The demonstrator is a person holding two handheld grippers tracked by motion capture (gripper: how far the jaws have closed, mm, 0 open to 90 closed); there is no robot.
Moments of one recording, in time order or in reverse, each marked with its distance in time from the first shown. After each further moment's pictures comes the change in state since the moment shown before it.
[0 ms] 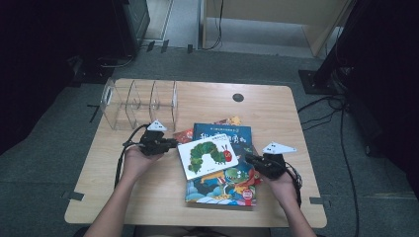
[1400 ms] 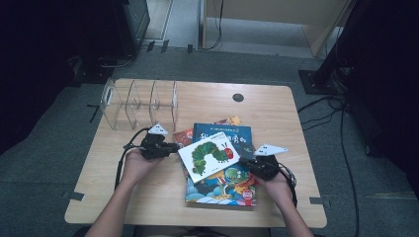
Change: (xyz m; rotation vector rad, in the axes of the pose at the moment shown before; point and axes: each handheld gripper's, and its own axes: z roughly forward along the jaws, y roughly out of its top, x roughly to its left) left arm -0.007 -0.008 0.000 0.023 -0.053 -0.008; right arm 0.005 -0.004 0.018 0.056 0.055 -0.043
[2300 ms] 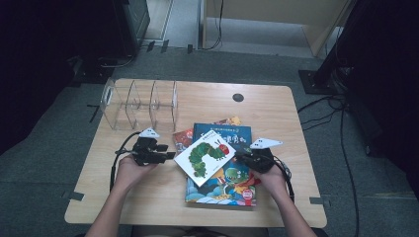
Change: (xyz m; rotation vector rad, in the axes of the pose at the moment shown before) left arm 0.001 -0.016 -0.023 -0.011 -0.005 -0.049; right arm -0.009 0.014 0.019 -0.020 0.024 -0.013
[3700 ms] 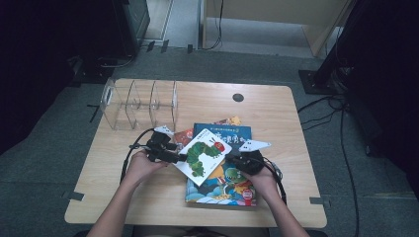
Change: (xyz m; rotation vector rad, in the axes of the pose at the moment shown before) left arm -0.014 0.024 0.030 0.102 -0.097 -0.009; right arm 0.025 0.008 0.017 0.007 0.031 -0.058
